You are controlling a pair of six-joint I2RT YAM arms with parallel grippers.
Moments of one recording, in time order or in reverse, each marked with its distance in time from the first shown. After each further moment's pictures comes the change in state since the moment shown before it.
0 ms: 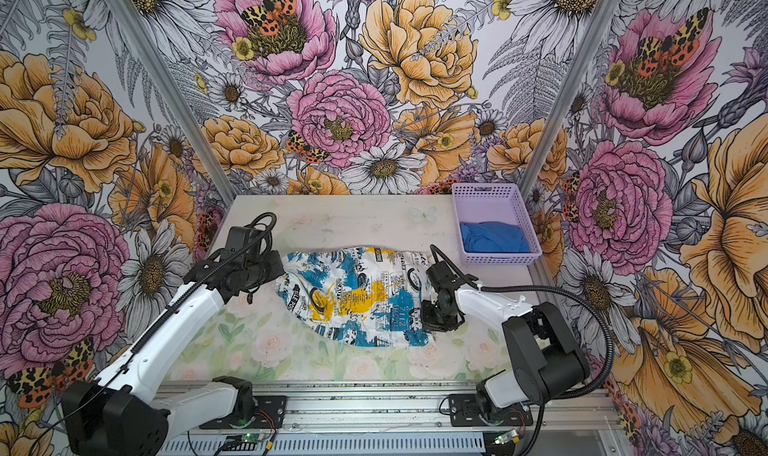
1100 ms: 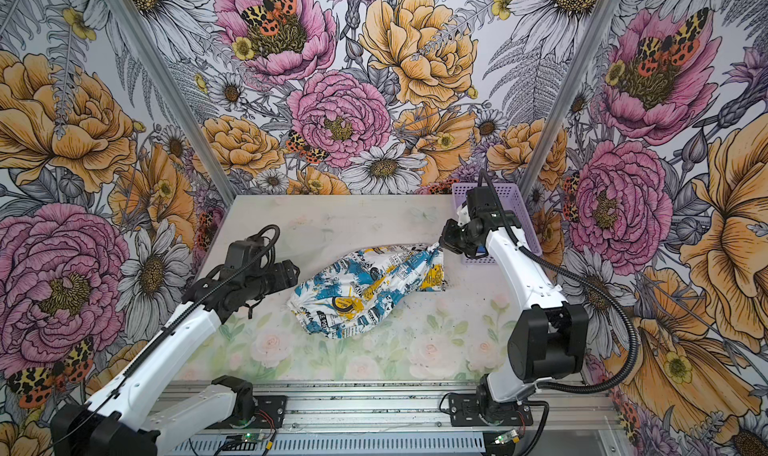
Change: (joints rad) left arm -0.167 -0.197 -0.184 0.077 0.060 -0.014; right arm -0.336 0.130 0.734 -0.249 -0.077 -0.025
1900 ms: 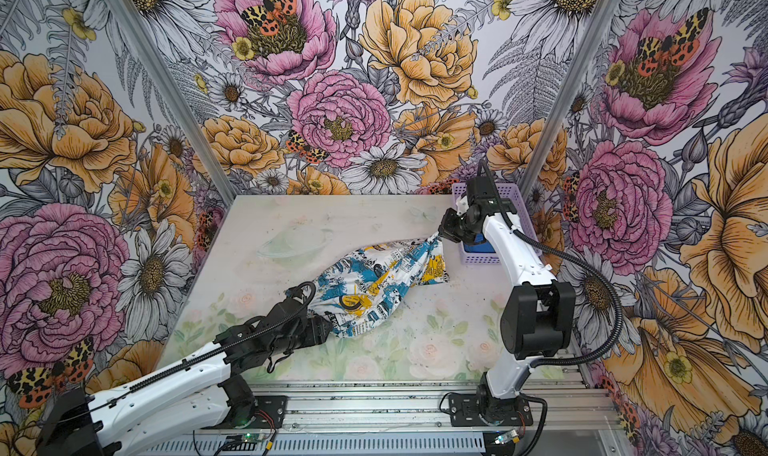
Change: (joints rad) left arm -0.423 -0.082 -0.428 0.274 -0.039 -0.330; right arm -0.006 0.106 0.111 0.001 -0.037 0.000
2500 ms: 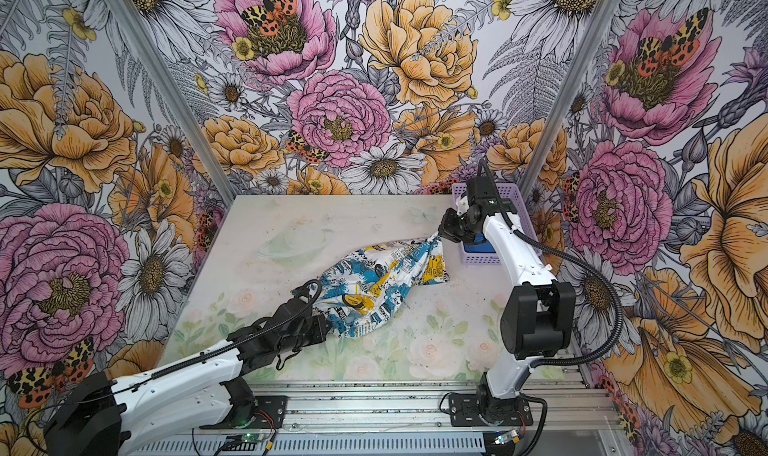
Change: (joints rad) left arm 0.029 0.075 0.038 0.119 0.032 0.013; right arm -0.017 0.000 0.000 -0.001 -0.023 0.000
